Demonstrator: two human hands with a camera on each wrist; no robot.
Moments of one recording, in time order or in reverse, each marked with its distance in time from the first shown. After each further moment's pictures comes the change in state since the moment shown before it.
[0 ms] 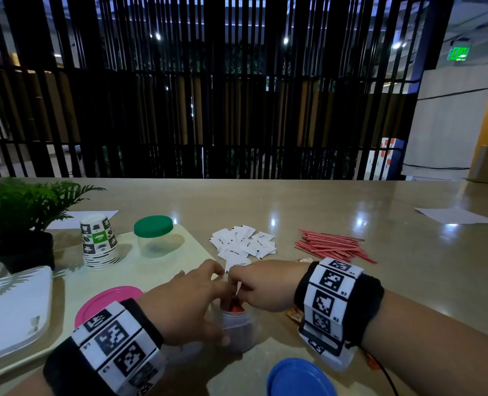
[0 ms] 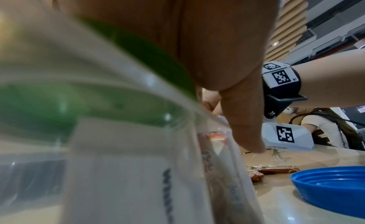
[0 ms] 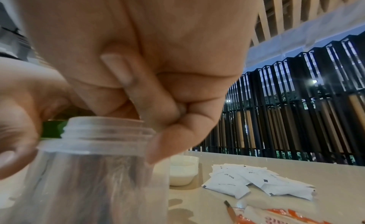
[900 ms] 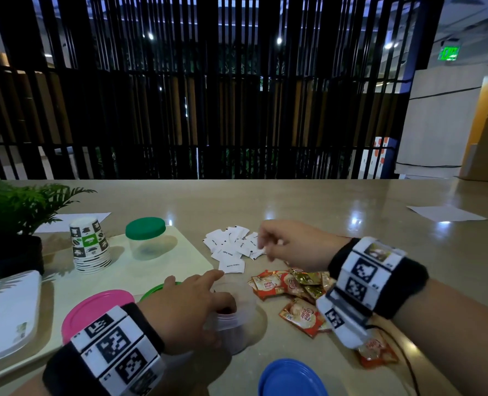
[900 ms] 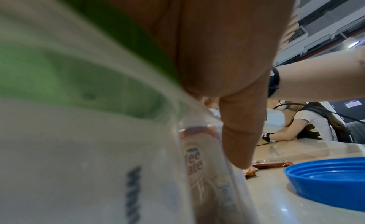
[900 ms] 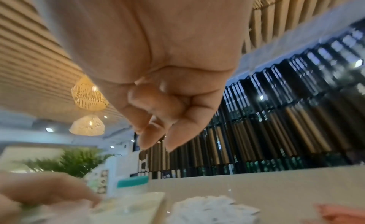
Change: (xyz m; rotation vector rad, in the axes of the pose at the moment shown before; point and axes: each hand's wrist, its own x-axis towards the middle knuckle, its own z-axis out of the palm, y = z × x) left_hand 0.008 0.006 0.011 0.184 -0.037 0.006; right_hand -0.033 0.048 -0.030 0.363 0.360 0.090
